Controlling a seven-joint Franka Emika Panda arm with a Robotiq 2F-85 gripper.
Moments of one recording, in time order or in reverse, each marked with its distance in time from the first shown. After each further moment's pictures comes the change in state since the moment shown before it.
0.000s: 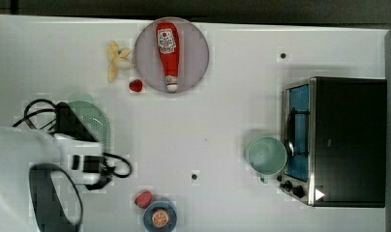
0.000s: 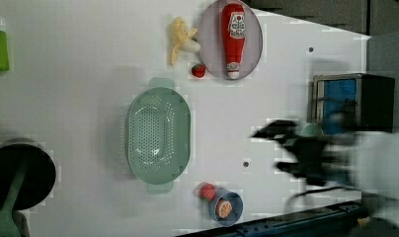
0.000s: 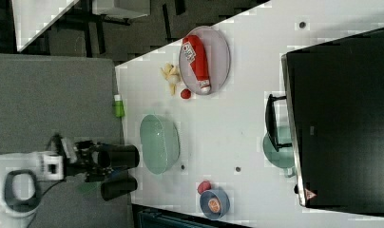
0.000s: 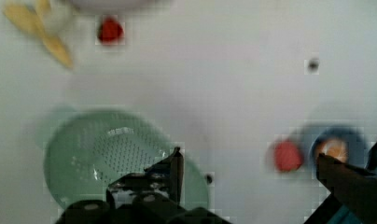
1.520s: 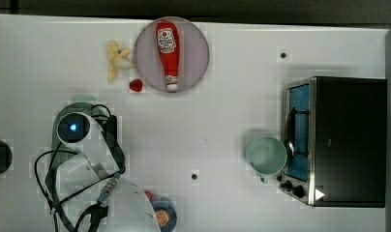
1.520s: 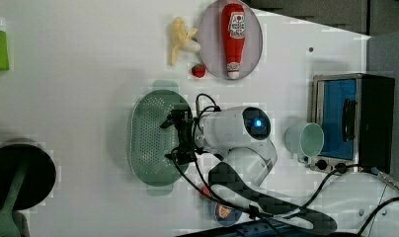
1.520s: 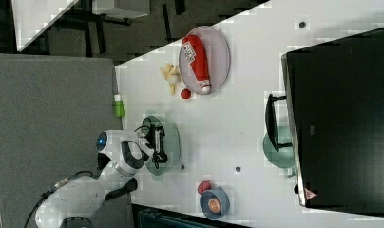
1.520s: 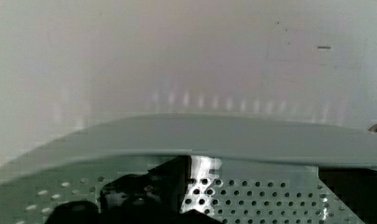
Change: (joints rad) arm 0.042 0.748 0.003 -0.051 -0.149 0.736 0.746
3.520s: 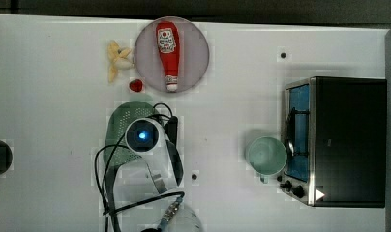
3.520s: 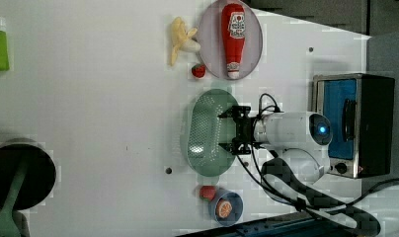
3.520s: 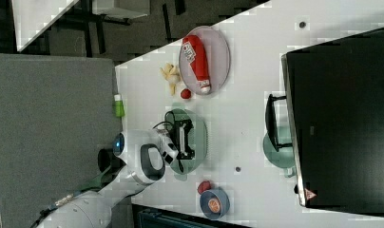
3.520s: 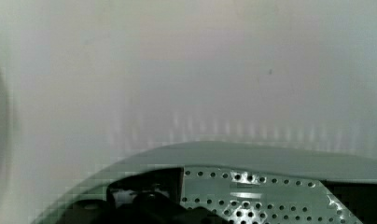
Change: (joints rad) arm -0.180 -0.220 -0.146 -0.254 -0.046 0.092 -0.117
